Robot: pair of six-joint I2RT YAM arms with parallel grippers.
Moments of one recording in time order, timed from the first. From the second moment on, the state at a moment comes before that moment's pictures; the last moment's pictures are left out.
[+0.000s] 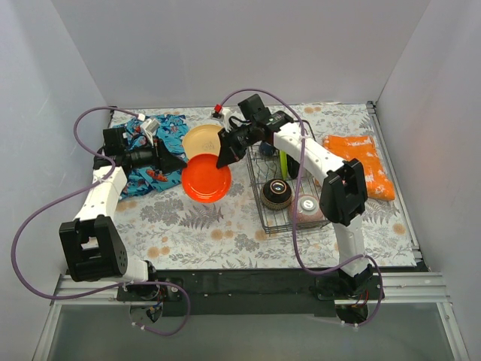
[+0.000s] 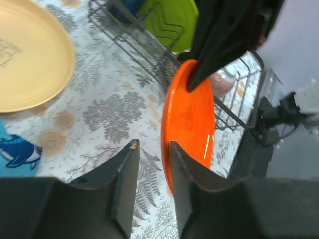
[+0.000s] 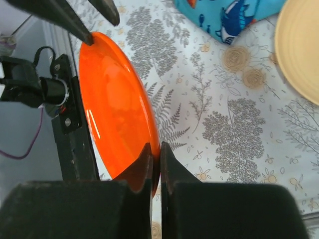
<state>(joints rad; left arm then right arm) 0.15 1.41 1.07 -0.41 1.20 0.15 0.67 2.09 1.98 -0.73 -0.83 -0.07</state>
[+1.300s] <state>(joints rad) 0.16 1.41 0.97 -0.14 0.75 -0.24 0.74 1.71 1.61 -0.69 0.80 0.13</state>
